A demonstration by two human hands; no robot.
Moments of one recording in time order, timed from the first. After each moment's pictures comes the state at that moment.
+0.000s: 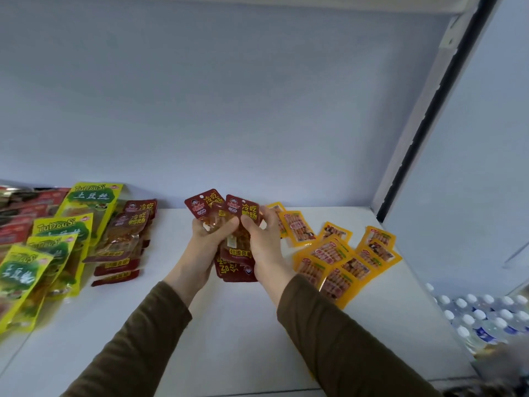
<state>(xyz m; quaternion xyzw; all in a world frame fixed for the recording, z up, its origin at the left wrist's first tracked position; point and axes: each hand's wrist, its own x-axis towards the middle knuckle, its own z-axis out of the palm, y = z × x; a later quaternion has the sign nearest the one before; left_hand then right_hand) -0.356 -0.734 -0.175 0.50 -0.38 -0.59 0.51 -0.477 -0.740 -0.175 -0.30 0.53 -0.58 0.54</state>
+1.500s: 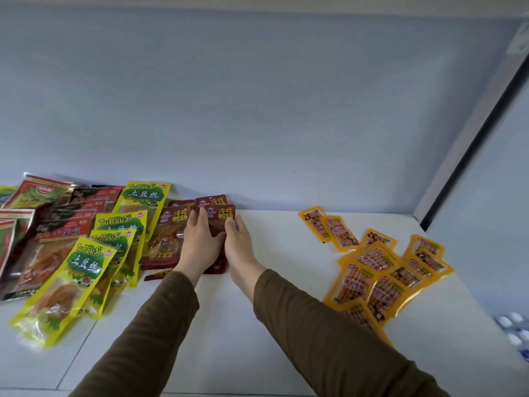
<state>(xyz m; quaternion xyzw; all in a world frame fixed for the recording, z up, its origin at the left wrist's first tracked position) -0.249 -0.769 -0.194 0.73 -0.59 -0.20 0.28 -0.339 -0.761 -0.196 -0.40 0.52 -0.47 0.59</state>
